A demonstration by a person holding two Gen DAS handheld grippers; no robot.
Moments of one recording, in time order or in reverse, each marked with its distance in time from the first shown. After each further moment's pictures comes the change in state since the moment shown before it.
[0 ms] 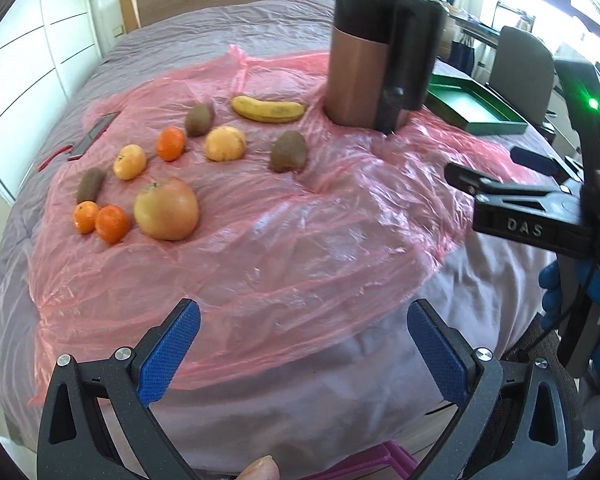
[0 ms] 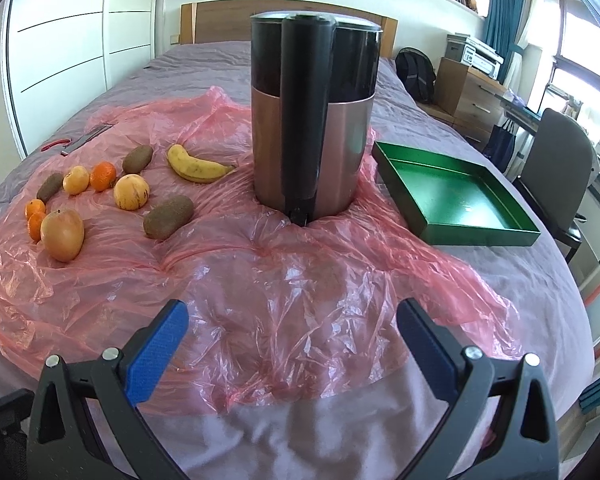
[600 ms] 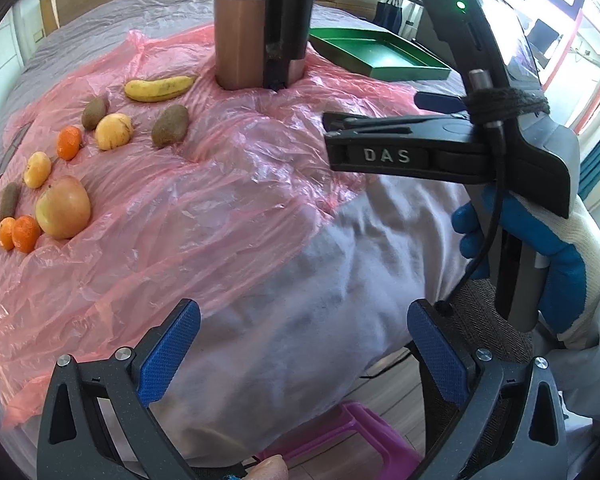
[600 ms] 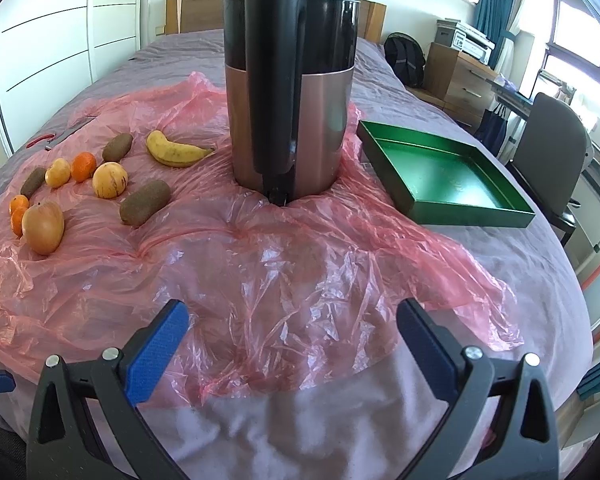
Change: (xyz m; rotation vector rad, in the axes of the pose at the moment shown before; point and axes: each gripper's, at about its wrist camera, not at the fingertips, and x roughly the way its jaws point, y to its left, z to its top) left arm 0.007 -0.063 -0.014 0.159 0.112 -0.216; right arm 0.014 -0.016 -0.009 0.026 0.049 -0.033
